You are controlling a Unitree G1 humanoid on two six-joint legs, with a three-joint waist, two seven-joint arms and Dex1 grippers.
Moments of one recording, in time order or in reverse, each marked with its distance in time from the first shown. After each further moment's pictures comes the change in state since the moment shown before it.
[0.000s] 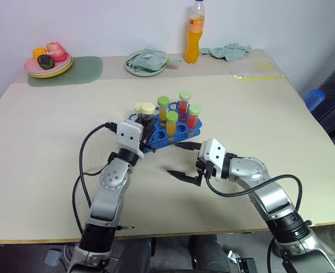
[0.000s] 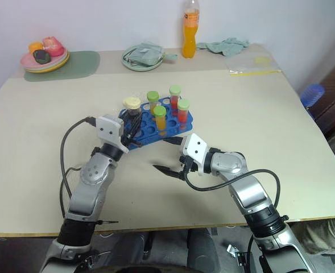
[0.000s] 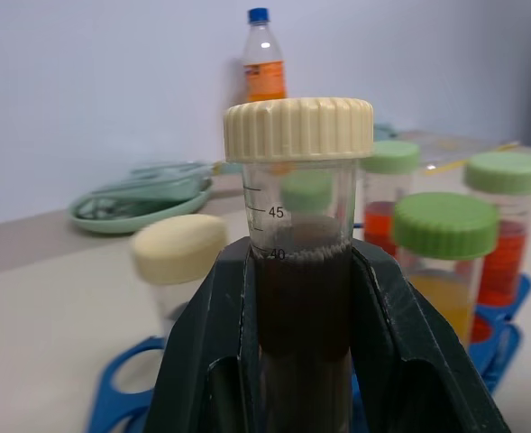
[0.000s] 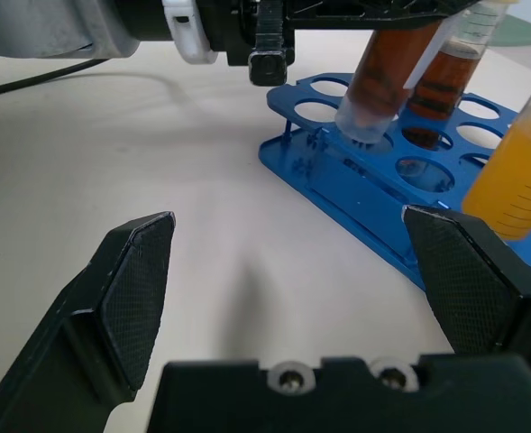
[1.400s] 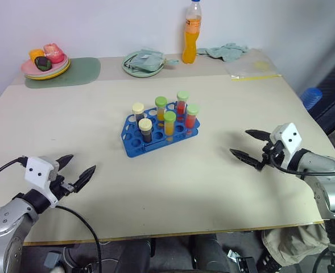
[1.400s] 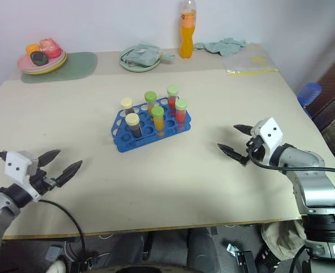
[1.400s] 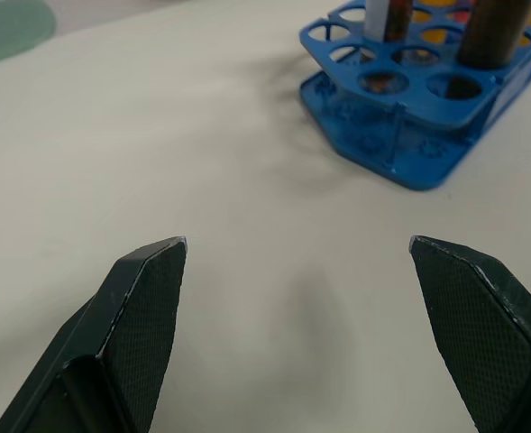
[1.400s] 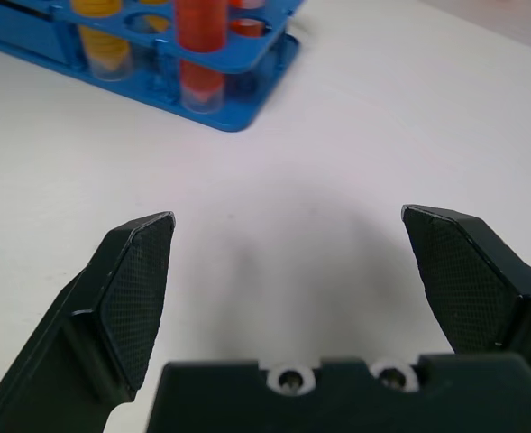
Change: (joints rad) left arm 0.536 0.508 0.537 -0.216 -0.420 0.252 -0.427; right arm 0.124 -0.270 -0.436 0.148 0.119 0.060 0.024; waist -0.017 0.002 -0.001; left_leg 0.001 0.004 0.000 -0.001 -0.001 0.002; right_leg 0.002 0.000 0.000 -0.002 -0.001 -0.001
